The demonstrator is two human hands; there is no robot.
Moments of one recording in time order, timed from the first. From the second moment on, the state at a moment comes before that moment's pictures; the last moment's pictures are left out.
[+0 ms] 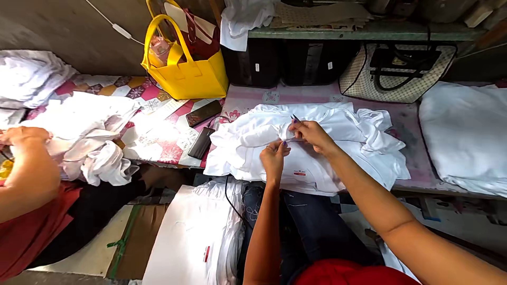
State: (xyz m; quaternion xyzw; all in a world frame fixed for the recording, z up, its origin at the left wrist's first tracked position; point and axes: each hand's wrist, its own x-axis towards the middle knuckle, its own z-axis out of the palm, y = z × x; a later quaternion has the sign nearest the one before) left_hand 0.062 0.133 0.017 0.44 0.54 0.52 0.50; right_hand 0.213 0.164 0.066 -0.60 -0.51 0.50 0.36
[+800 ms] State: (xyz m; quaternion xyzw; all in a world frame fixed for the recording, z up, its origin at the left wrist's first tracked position) left_hand 0.020 0.104 0.038 0.60 0.58 0.26 0.49; right_hand 0.218 0.149 0.060 -0.60 -0.67 0.41 0.17
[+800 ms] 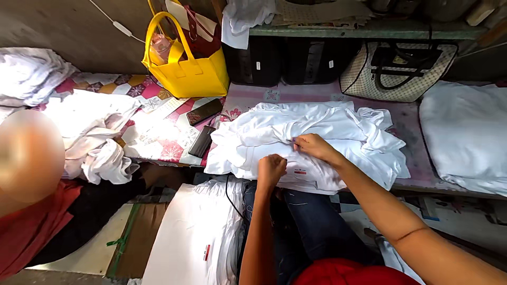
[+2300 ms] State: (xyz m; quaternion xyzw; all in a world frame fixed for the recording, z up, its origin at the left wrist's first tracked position) left_hand -0.004 0.018 -0.037 0.58 0.58 0.57 0.12; right_hand 0.138 0.165 0.019 -0.49 -0.58 0.60 0.25
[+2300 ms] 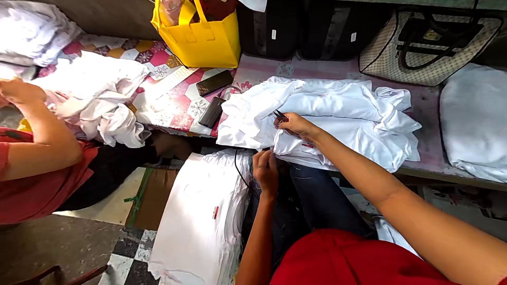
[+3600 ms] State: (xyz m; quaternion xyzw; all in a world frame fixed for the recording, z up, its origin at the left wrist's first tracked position) left_hand -0.014 0.018 -0.046 0.42 0.63 0.44 0.48; right_hand 0.151 0.057 0.062 -0.51 -0.53 0.63 0.24
